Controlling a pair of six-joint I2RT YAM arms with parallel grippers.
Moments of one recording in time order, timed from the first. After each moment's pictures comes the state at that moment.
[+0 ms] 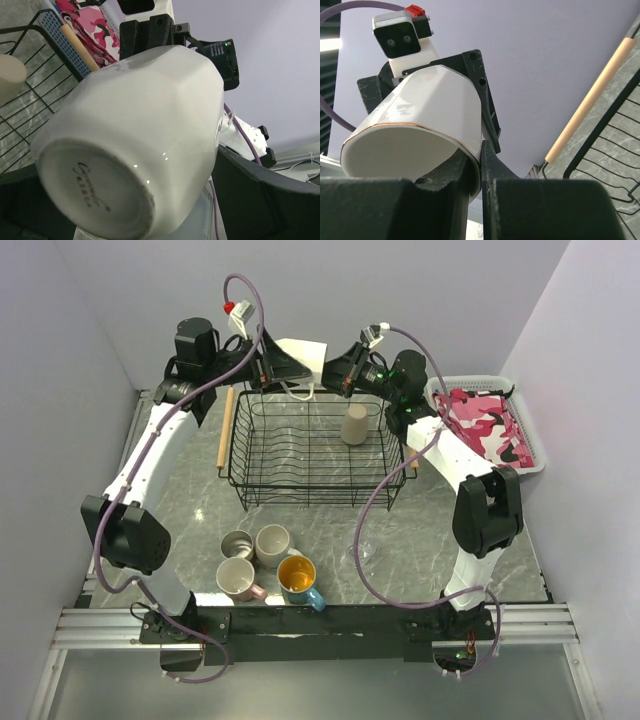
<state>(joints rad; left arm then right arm) -0.26 1.68 1.78 -0.20 0.93 -0.84 0.36 1.81 1.54 0.55 -0.81 1.40</state>
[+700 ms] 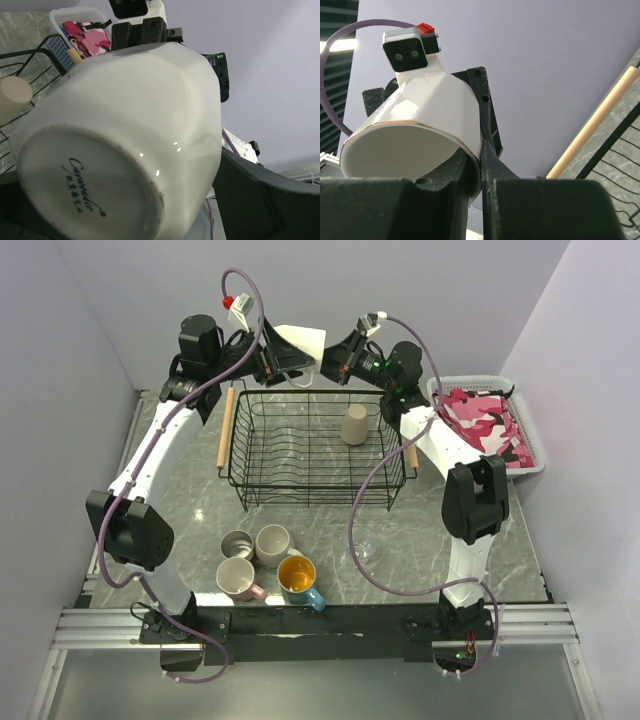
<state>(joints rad) -0.29 1.72 1.81 -0.12 0.85 -0.91 0.35 1.94 1.68 0.61 -0.81 1.46</state>
